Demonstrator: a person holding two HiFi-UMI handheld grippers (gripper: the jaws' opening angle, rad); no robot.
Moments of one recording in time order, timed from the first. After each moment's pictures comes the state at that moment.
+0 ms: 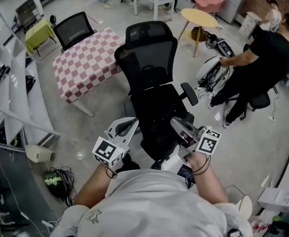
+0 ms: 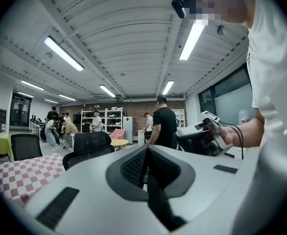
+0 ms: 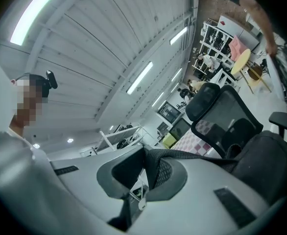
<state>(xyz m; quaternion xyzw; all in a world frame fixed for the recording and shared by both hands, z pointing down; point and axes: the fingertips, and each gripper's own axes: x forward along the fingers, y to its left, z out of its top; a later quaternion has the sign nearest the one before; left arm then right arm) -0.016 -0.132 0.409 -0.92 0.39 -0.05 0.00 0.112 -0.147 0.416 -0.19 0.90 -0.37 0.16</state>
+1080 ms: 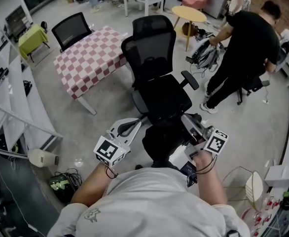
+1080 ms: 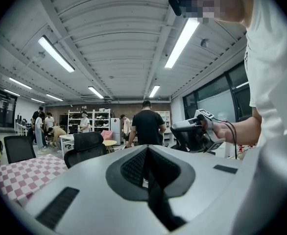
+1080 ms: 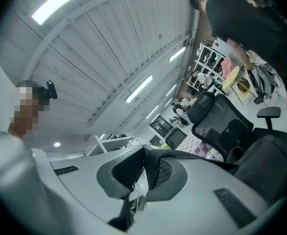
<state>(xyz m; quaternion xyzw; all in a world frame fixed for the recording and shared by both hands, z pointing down) -0.118 0.010 0.407 -0.95 0.32 -0.04 0.01 0.041 -0.004 0.389 -0.27 0.88 -0.32 0.21</state>
